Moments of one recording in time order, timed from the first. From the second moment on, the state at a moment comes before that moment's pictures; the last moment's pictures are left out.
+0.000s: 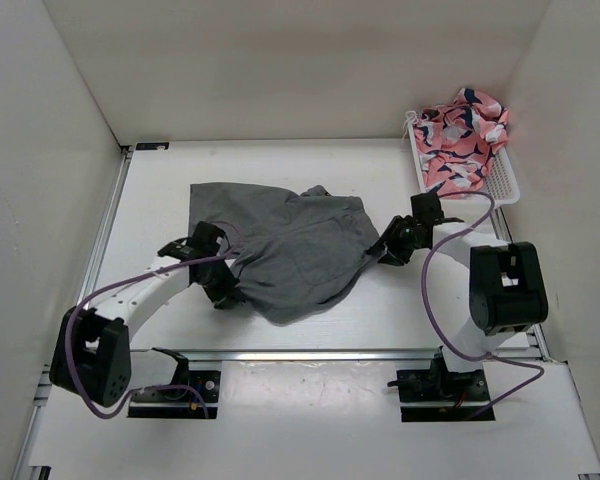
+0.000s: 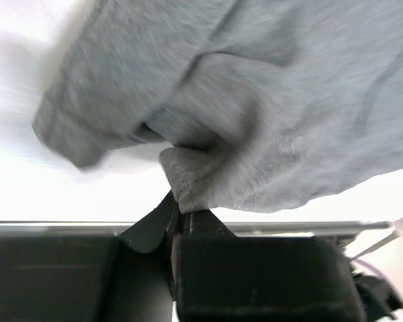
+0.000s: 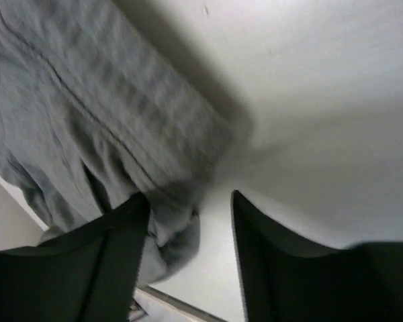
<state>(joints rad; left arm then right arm) -0.40 1.28 0.73 -0.72 0.19 -0.95 0.15 1.63 0.89 -0.35 -0.37 0.74</state>
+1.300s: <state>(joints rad) -0.02 1.01 1.64 -1.20 0.18 -0.63 0.38 0.96 1.25 -0.87 0.00 0.66</state>
